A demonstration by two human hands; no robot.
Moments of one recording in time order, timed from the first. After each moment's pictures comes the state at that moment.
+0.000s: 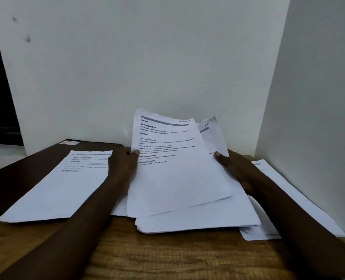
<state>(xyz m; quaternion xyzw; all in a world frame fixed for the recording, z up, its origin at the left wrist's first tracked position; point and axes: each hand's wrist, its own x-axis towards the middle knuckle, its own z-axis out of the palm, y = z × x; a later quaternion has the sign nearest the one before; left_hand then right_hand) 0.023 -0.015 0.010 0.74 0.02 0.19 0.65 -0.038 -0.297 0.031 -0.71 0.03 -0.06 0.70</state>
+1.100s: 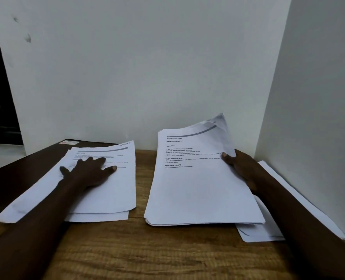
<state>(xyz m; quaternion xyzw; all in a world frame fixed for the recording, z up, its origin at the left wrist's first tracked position) 0.050 0.083 -0.002 0.99 0.06 0.03 0.10 -0.030 -0.317 0.029 -0.74 0.07 -0.10 0.67</state>
